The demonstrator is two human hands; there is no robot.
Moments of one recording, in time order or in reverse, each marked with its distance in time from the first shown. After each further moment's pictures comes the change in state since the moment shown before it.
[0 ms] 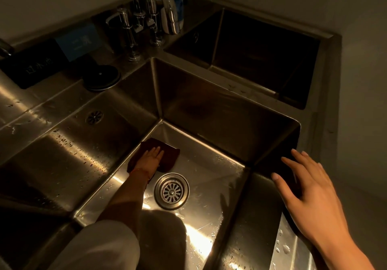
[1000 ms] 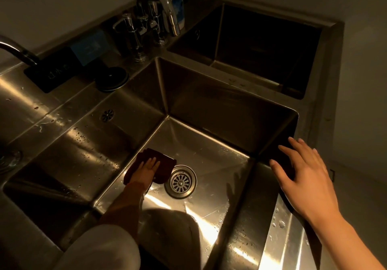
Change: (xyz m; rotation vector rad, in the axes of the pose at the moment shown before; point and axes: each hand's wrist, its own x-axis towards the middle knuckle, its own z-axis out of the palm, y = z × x) left_hand -0.062 -0.019 0.033 0.066 -0.088 -0.034; right_hand -0.002 0.001 -0.001 -0.012 -0.021 -0.006
